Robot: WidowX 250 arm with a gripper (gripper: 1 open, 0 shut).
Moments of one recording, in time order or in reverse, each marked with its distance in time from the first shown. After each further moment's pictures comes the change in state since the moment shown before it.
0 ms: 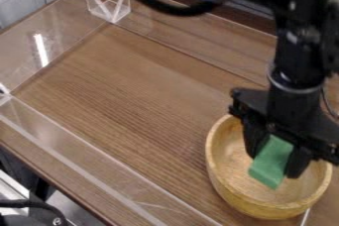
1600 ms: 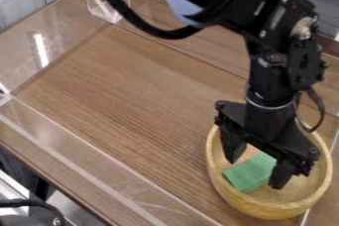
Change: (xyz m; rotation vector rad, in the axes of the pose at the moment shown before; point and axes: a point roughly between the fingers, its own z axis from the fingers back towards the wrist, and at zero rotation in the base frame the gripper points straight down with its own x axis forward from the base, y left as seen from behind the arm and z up) arm 0.003 0.029 -0.025 -0.009 0.010 -0.030
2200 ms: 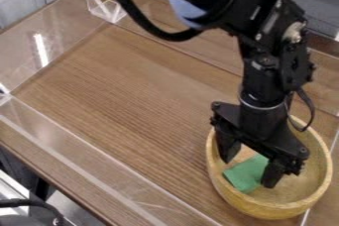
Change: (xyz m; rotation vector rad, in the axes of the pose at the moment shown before) arm 0.002 0.008 -0.011 0.002 0.026 -0.007
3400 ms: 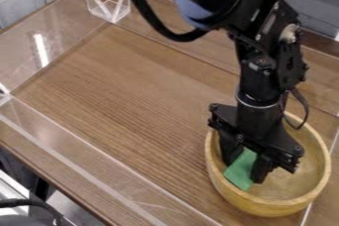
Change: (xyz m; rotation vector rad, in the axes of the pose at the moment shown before) arm 0.003 0.005 -0.009 -0.012 0.036 0.012
